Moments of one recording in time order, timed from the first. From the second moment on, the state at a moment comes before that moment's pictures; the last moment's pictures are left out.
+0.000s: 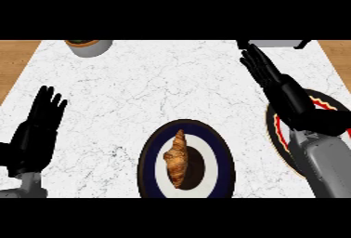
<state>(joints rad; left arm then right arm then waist) -0.03 0.31 0.00 -1.65 0.41 0.23 0.08 -0.42 -0.36 0.20 -1.53 -0.25 0.11 -0.10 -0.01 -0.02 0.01</state>
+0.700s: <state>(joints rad) -0.10 0.39 -0.09 -1.48 0.24 0.18 0.14 -0.31 -0.25 0.34 -1.42 0.07 -0.13 -0.25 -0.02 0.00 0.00</state>
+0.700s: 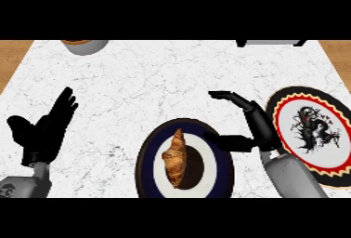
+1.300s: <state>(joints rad) -0.17 0.34 -0.08 -1.39 0.19 0.15 0.13 -0.23 -0.28 0.51 -1.46 0.38 -0.12 -0.15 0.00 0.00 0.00</state>
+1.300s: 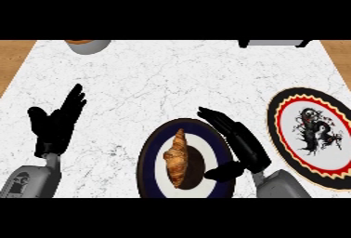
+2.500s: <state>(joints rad) -0.17 0.29 -0.03 -1.39 0.13 0.09 0.15 -0.37 -0.15 0.62 -1.51 0.72 0.29 0.41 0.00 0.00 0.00</state>
